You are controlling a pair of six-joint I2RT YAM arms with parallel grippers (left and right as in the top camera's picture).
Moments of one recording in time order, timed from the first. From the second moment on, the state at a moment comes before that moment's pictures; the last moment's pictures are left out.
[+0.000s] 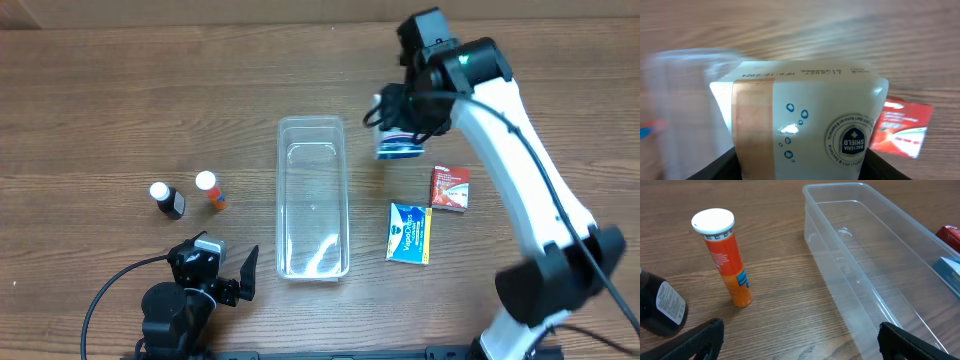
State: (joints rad) left arm -0.08 0.02 0.15 -0.55 0.21 0.00; right arm 0.38 1.86 1.93 -1.32 -0.05 0.41
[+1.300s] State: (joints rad) left arm -0.08 0.02 0.15 -0.55 0.21 0.00; right arm 0.54 1.64 2.03 -1.49 0.18 0.62
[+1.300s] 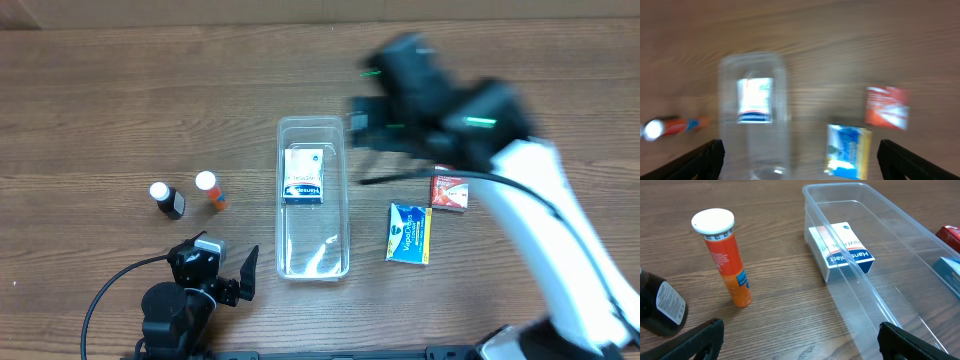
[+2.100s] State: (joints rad) left arm -0.08 0.02 0.15 -0.55 0.21 0.00; right arm 0.41 1.68 0.97 -0.92 -0.10 0.53
